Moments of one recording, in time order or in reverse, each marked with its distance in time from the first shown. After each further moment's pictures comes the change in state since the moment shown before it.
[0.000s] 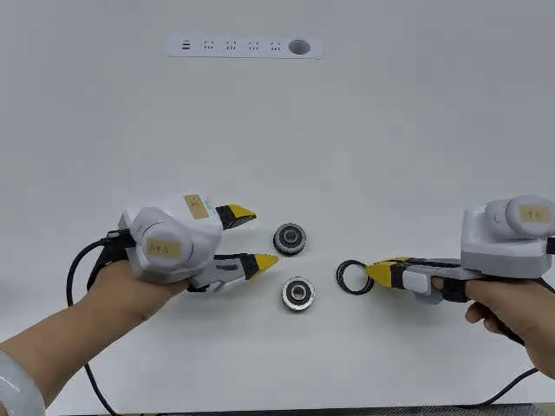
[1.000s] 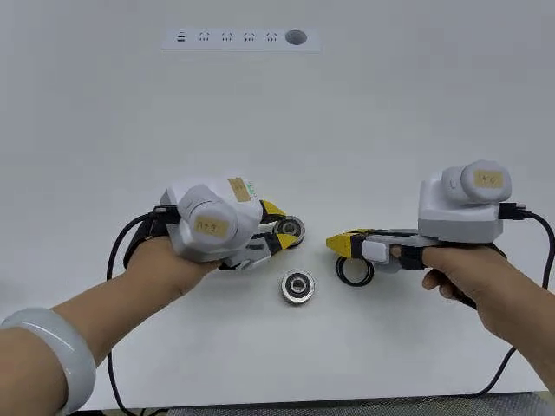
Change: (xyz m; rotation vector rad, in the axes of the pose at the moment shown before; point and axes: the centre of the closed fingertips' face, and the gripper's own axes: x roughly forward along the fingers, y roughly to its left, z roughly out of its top) left arm 0.035 -0.010 0.010 0.063 0.061 -0.058; right arm 0.034 0.032 0.025 -0.008 -0.029 0.091
